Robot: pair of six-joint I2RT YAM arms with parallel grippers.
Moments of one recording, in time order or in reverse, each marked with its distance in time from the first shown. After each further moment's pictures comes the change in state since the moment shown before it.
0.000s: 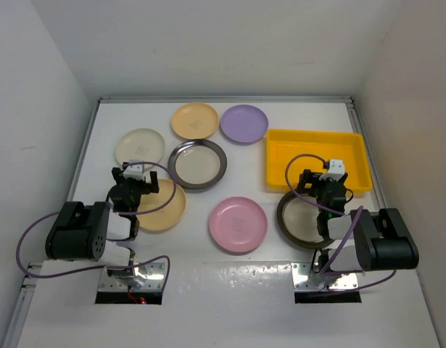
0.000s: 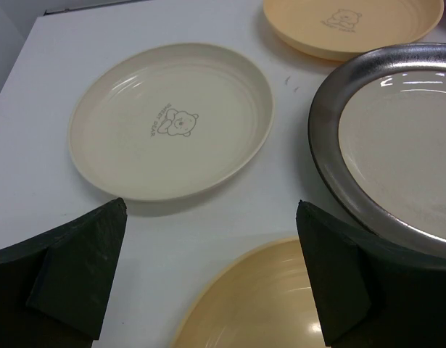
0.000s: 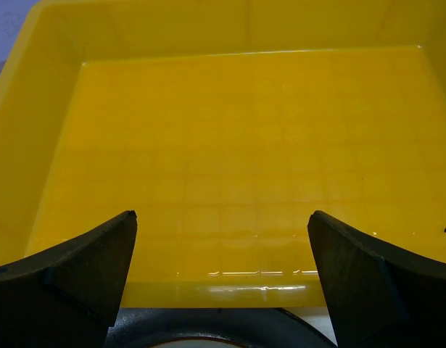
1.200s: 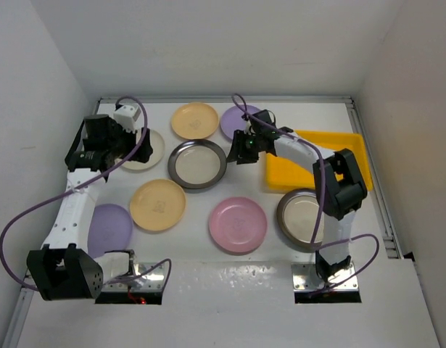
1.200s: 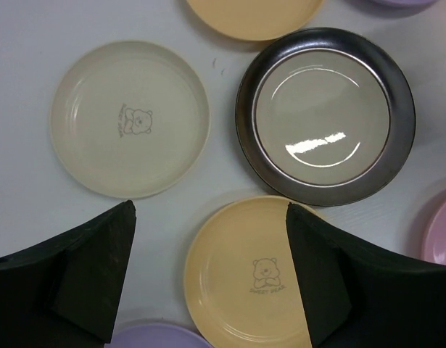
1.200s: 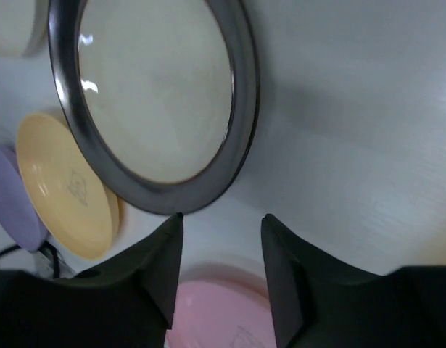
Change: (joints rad) left arm 0.047 -0.259 1.012 -1.787 0.248 0.090; right arm 0.448 0.544 1.307 -1.448 -0.426 0.380
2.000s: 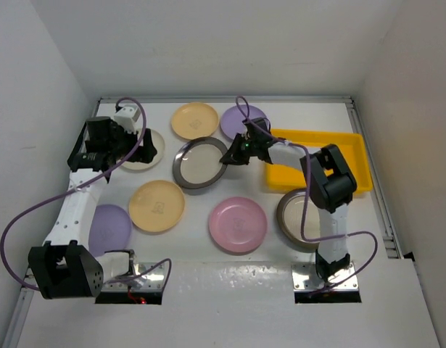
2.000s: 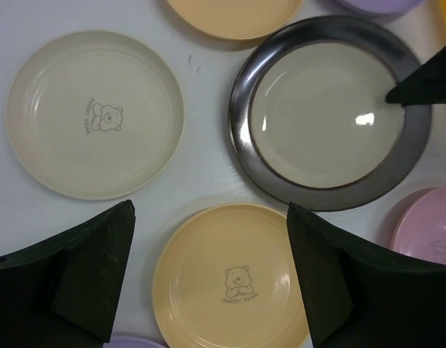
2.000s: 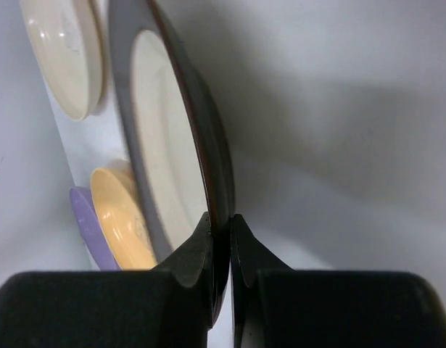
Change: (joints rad) left arm 0.005 -0.014 -0.056 0.045 0.052 -0.094; right arm -0.004 0.169 -0.076 0.406 -0.107 0.371
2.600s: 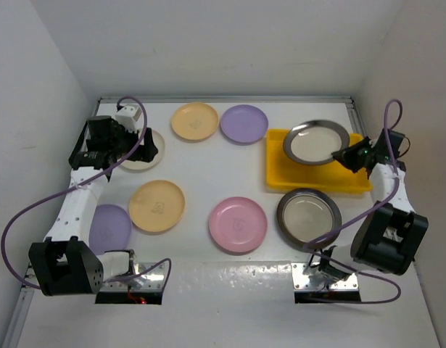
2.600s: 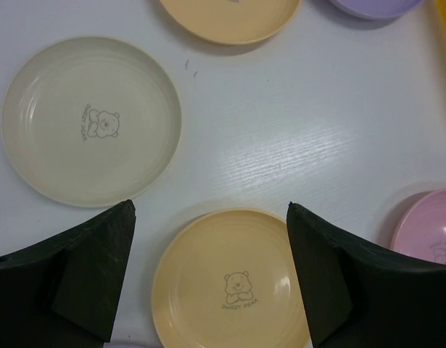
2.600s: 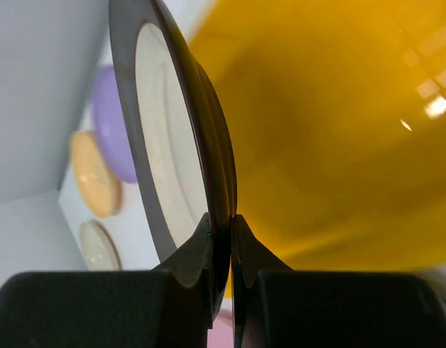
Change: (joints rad) left arm 0.000 0.024 0.000 0.024 0.016 0.000; right arm -0.855 -0.716 -0.360 -0.264 0.004 -0.109
